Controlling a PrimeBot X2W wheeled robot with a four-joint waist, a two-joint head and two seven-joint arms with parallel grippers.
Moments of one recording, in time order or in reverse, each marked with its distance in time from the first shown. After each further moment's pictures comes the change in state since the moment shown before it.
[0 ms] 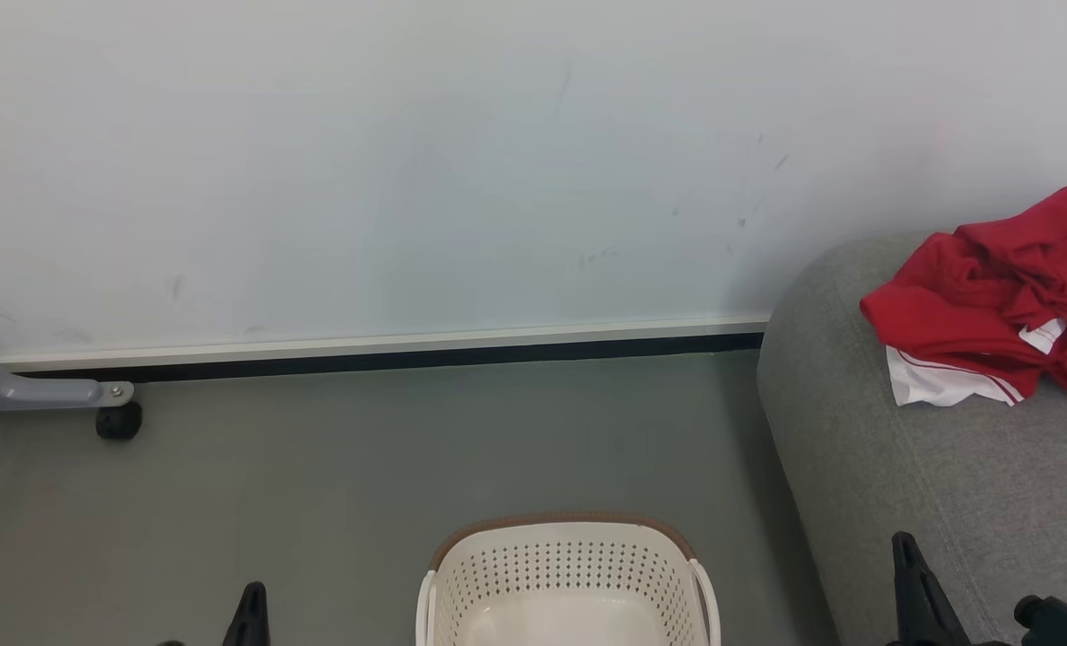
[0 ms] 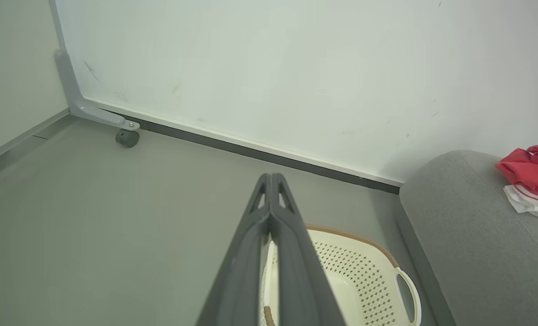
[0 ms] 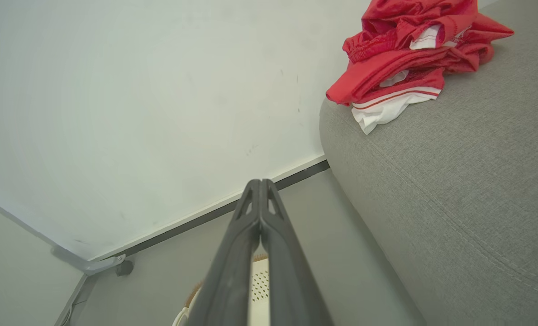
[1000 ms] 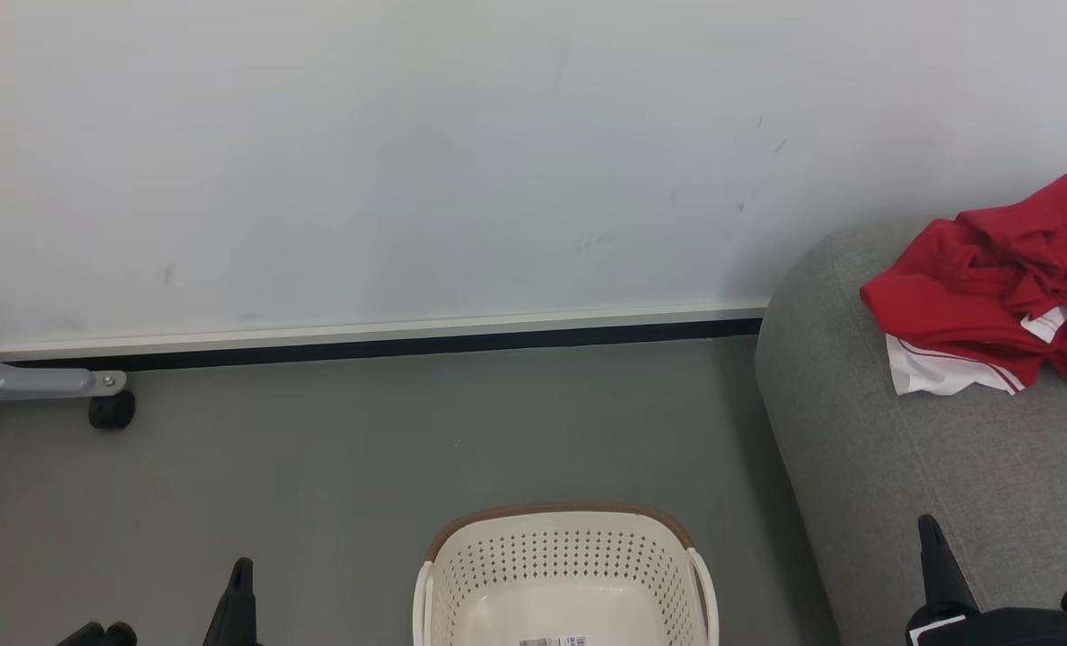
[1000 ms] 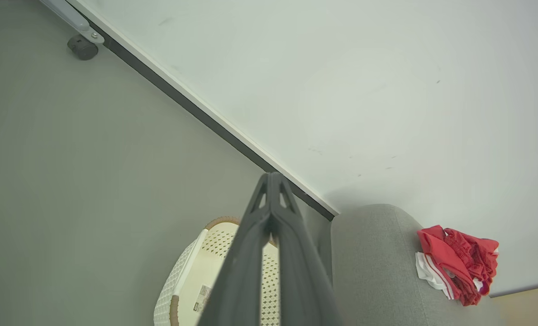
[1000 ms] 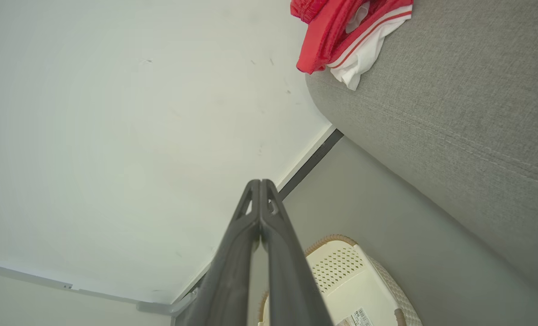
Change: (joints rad) left arm -0.072 -0.026 0.082 0.028 -0.431 -0.078 0.111; right arm -0.080 0.034 -0.114 0.087 0.389 0.072 0.098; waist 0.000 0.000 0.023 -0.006
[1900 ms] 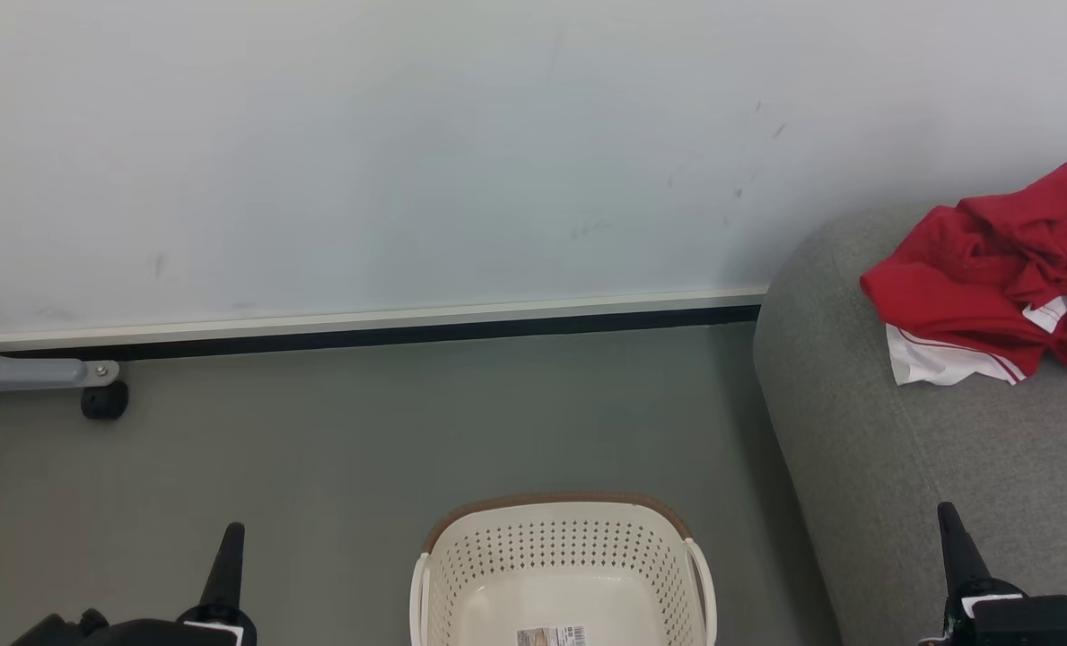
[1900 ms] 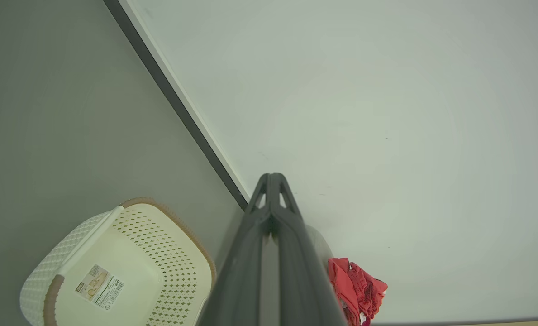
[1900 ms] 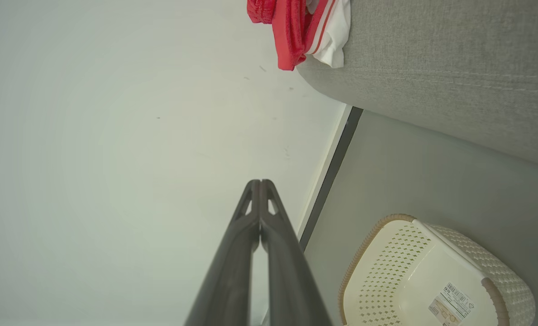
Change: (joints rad) left arm -0.065 -0.025 0.074 0.028 -0.378 -0.063 0.097; right arm -0.064 0.031 -0.100 0.074 0.343 0.067 0.087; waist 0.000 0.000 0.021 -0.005
